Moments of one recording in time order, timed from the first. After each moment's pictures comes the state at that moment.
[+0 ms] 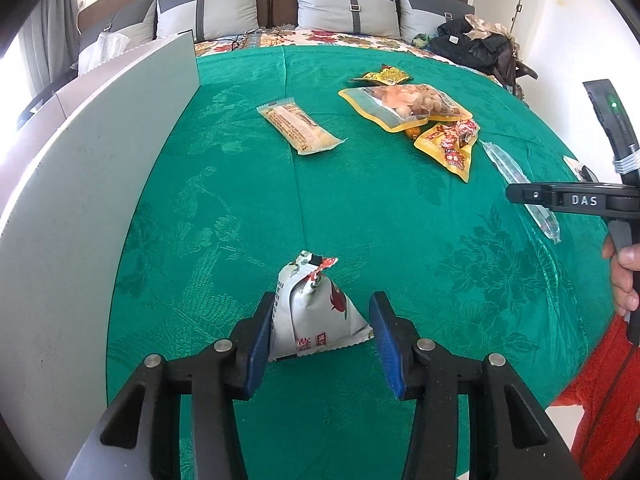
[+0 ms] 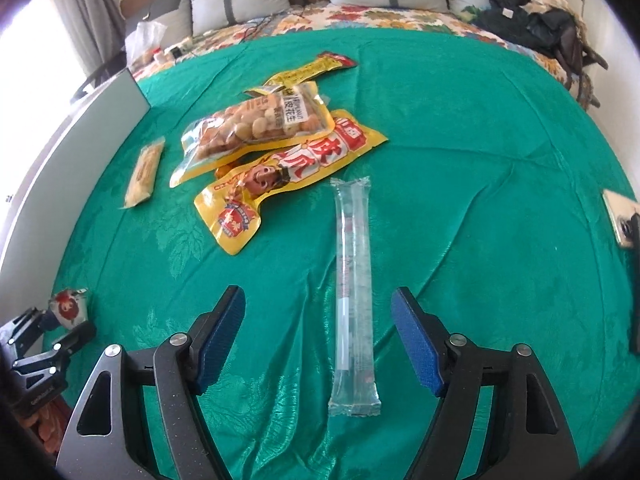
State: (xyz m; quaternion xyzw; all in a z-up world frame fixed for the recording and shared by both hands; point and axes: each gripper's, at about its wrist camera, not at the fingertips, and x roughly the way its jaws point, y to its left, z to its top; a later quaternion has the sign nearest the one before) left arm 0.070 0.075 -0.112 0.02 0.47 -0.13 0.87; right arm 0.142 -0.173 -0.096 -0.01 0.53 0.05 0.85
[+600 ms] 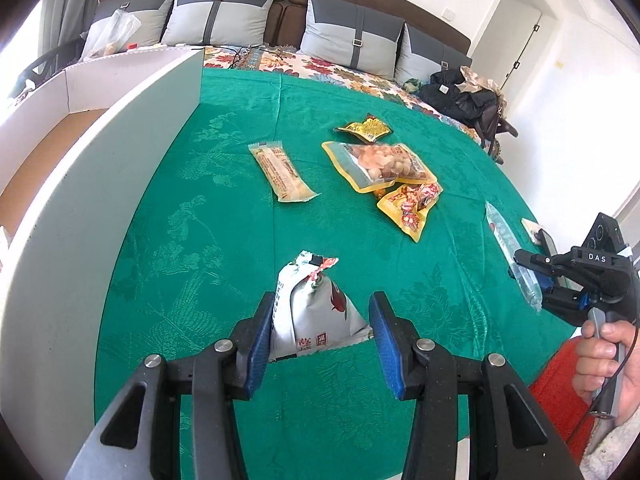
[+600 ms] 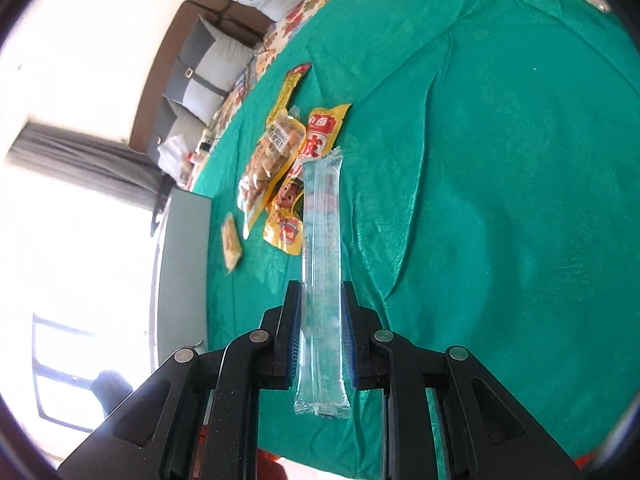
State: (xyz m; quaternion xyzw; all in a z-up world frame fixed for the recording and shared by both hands) left arm 0.063 0.093 -0.065 -0.10 0.43 -0.16 0.88; right arm 0.072 -0.269 -0.092 0.42 0.47 0.13 0.77
